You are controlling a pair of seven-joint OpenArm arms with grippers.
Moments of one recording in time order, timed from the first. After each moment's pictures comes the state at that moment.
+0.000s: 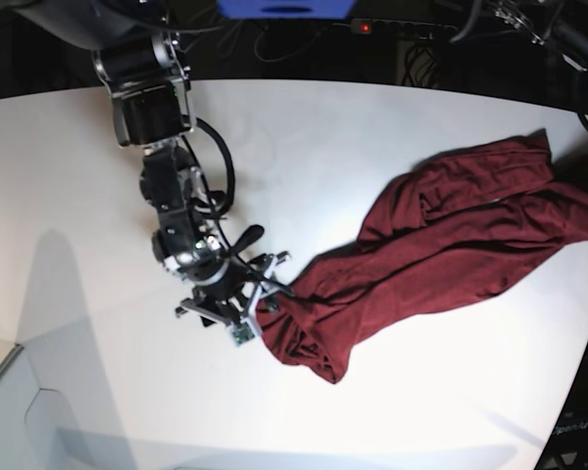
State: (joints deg) left arm -2.0 -18.7 -61.5 96.8 -37.7 -10.7 50.3; right arm 18.5 -1.2 -8.8 66.2 -6.8 18.0 -24.7
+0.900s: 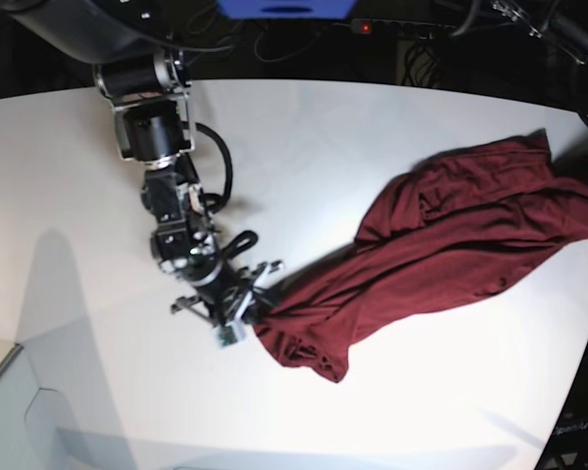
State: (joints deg) left arm -0.4 -18.9 -61.6 97.2 -37.5 -10.9 50.2; right arm 22.2 -1.9 -2.2 55.2 -6.9 18.4 -14.0
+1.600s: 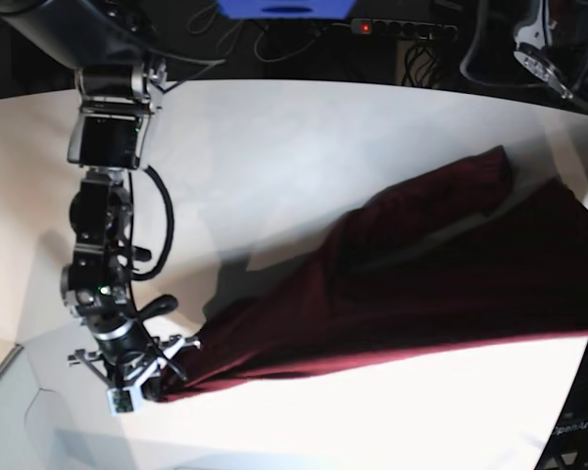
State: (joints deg) left arm -15.6 -24.8 -53.9 97.0 -37.3 -10.4 50.6; right arm 23.3 2.4 9.1 80.1 -6.8 18.2 -27.4
